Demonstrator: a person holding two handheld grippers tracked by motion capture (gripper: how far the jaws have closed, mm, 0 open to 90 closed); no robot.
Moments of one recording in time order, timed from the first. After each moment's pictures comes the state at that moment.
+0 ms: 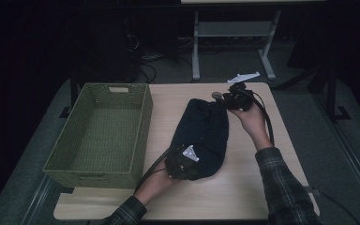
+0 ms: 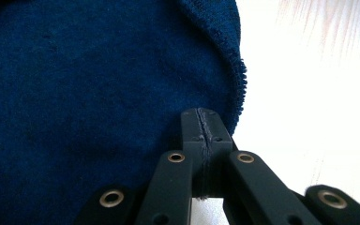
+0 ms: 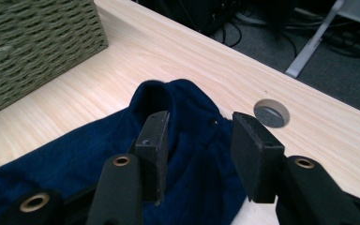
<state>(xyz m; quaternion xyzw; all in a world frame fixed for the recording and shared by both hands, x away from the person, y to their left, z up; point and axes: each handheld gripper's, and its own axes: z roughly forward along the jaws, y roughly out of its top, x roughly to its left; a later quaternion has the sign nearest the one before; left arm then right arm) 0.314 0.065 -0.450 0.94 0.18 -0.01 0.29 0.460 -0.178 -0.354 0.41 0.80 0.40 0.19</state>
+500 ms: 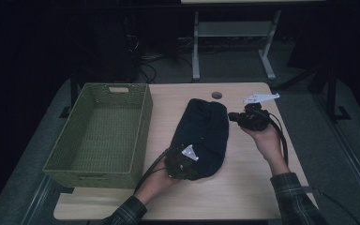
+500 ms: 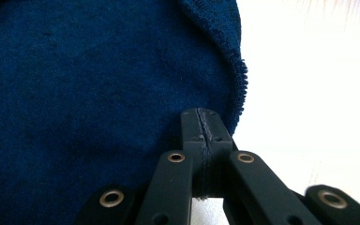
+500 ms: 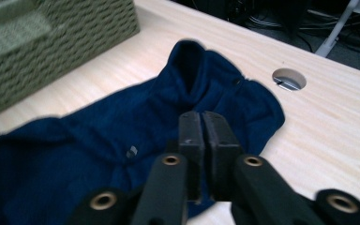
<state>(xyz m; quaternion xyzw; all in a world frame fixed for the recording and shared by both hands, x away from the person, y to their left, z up) 0.316 0.066 -0.451 0.94 0.19 -0.01 0.29 0.391 -0.208 -0.369 0.39 0.80 0.42 0.17</state>
